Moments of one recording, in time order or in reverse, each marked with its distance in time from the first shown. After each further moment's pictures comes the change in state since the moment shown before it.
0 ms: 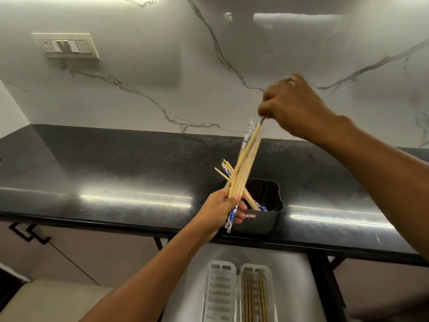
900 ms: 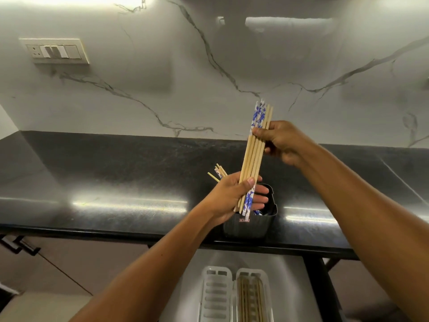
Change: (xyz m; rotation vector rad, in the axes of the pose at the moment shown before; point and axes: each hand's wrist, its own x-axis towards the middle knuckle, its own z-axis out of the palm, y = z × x) left_hand 0.025 0.041 0.022 -0.245 -0.241 -0.002; right_hand -0.020 -0.020 0.044 1.647 -0.162 0.985
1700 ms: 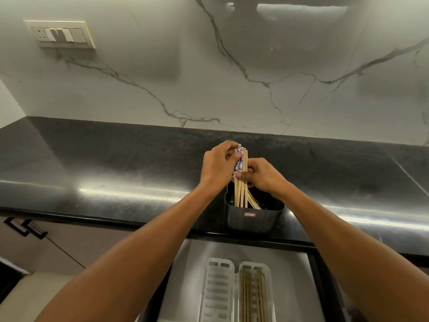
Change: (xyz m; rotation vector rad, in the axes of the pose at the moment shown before) left_hand 0.039 0.009 -0.040 0.867 0.624 0.477; right_hand 0.004 0.091 0.050 -0.489 -0.233 -0.171
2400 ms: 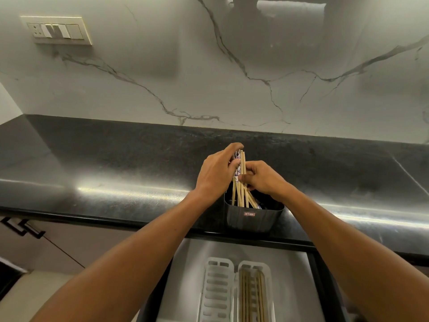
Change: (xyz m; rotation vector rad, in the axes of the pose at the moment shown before) left_hand -0.010 -0.013 -0.001 0.244 -0.070 0.253; right_hand 0.004 0.010 0.003 -0.030 -0.029 0.061
